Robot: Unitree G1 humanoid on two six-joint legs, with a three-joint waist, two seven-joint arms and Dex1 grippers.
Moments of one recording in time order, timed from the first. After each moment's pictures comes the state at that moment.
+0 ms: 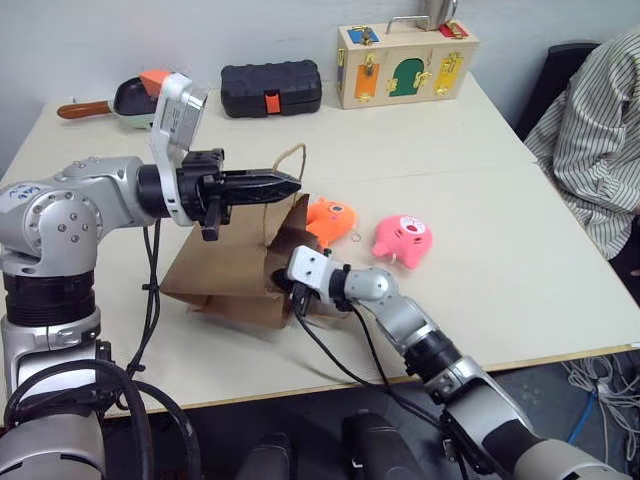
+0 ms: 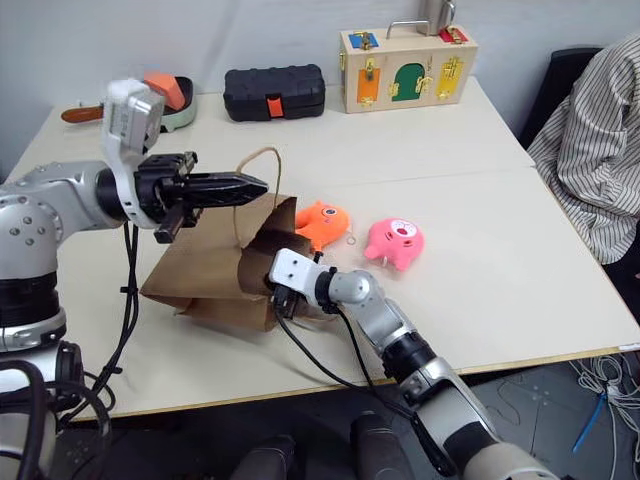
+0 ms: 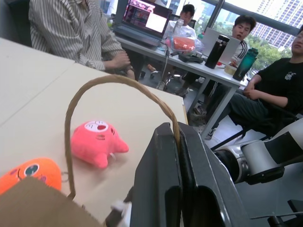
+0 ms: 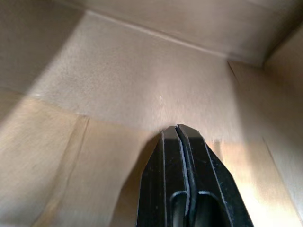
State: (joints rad) left arm -0.84 0.75 0.12 -0.08 -0.92 1.09 -0.98; right arm -0.59 -0.14 0.39 0.28 -0.01 0.10 0.75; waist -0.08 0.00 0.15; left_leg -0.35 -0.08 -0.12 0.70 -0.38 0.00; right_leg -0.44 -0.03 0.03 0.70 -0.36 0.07
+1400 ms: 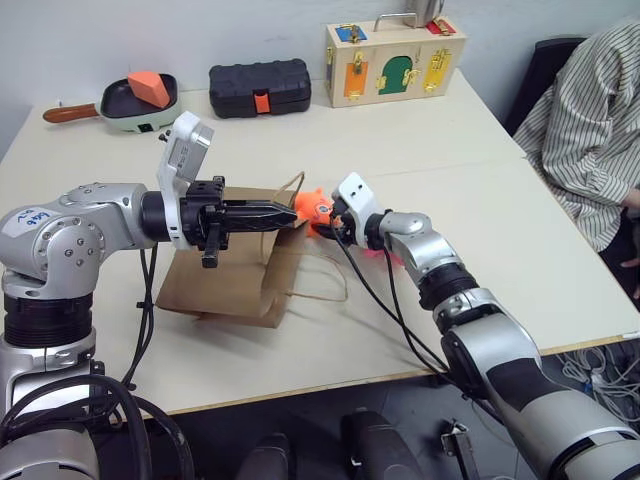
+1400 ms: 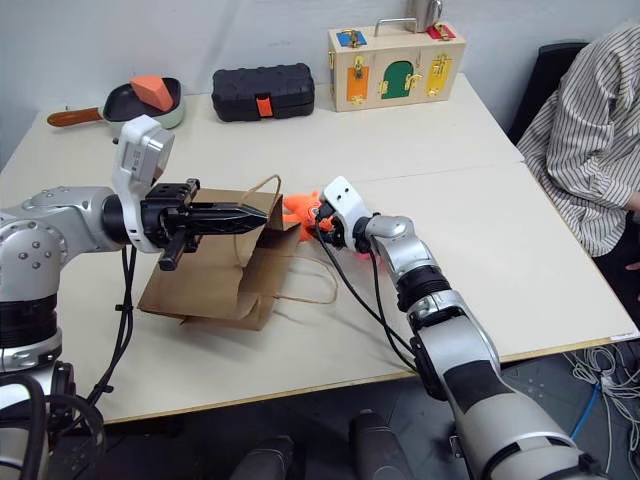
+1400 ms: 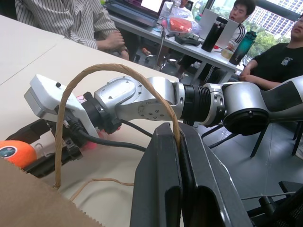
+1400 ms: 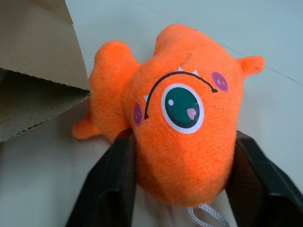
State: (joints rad) left arm -0.76 0.78 0.12 -0.14 -0.90 1.08 -1.00; right arm -1.07 -0.16 0.17 0.96 0.03 0.11 0.69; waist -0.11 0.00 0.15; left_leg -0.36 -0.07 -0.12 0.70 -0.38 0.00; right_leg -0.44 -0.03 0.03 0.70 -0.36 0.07
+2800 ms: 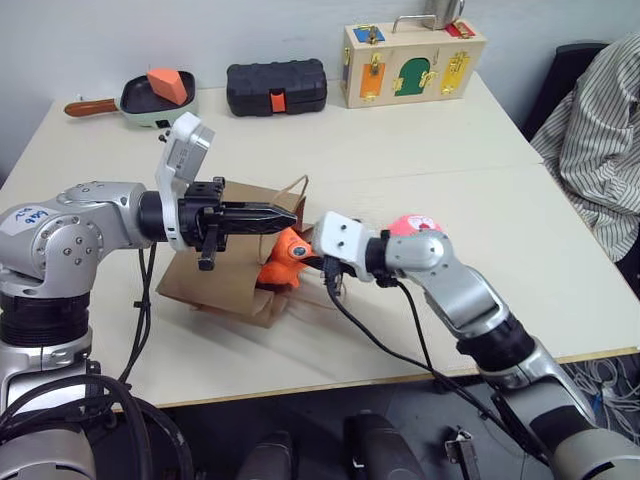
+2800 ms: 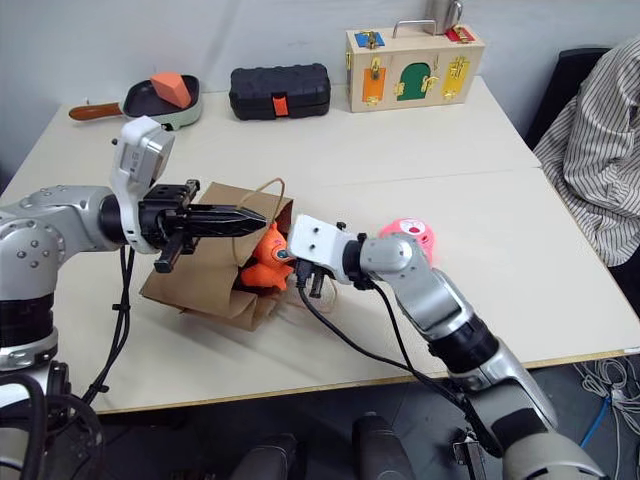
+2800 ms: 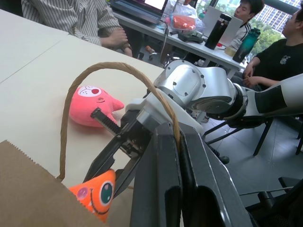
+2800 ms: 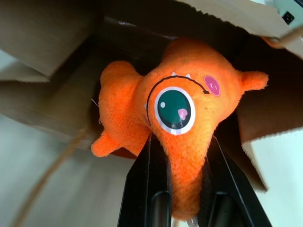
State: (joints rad) left arm -0.78 0.79 0.10 -0.14 -0.90 1.07 -1.04; right arm -0.79 -0.39 0.48 -0.07 0.00 0.43 0.84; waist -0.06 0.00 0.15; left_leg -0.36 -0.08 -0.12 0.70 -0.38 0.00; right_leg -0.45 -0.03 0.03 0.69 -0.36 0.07
